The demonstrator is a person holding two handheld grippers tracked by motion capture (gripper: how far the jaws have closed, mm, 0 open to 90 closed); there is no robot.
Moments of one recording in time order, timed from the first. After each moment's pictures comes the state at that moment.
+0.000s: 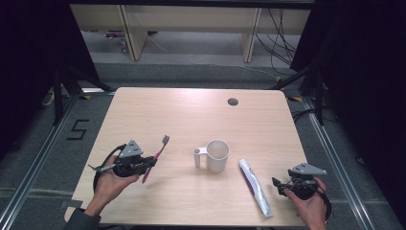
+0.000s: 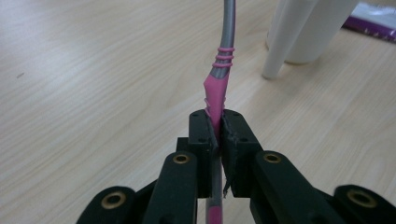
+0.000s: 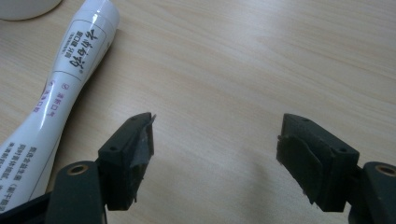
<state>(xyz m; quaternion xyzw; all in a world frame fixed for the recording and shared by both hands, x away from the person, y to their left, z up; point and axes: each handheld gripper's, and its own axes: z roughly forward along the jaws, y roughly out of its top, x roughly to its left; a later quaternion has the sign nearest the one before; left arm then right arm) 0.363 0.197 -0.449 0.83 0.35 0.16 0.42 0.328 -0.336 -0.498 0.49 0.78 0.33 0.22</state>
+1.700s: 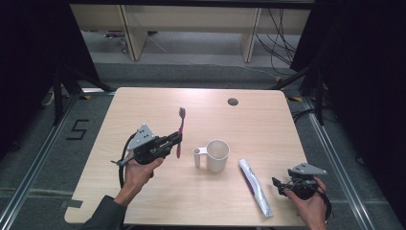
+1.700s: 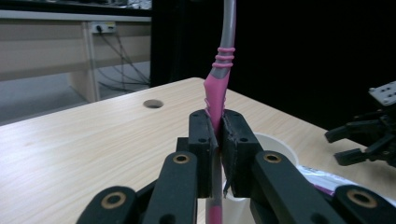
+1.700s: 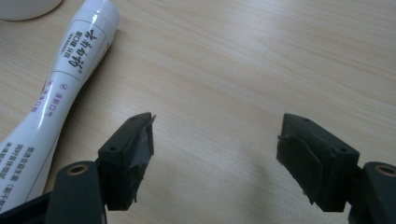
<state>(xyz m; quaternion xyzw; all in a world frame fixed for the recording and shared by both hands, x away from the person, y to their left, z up) 0.381 0.132 -0.417 0.70 0.30 0.19 0.62 0.329 -0.340 -0.498 0.47 0.79 0.32 0.23</state>
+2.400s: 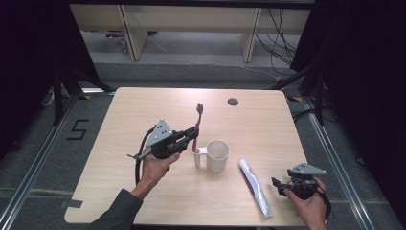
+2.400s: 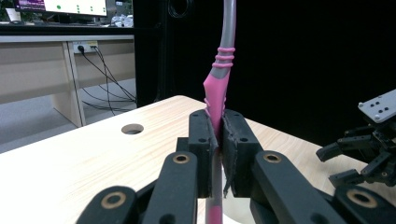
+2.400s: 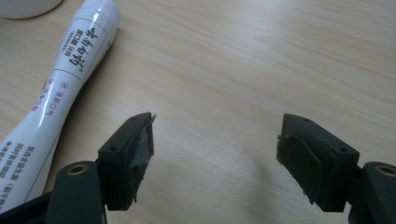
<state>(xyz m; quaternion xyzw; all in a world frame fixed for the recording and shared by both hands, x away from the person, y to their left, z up) 0.396 0.093 -0.416 0.69 0.27 0.19 0.65 0.328 -0.338 -0.498 0.49 0.78 0.32 0.21</state>
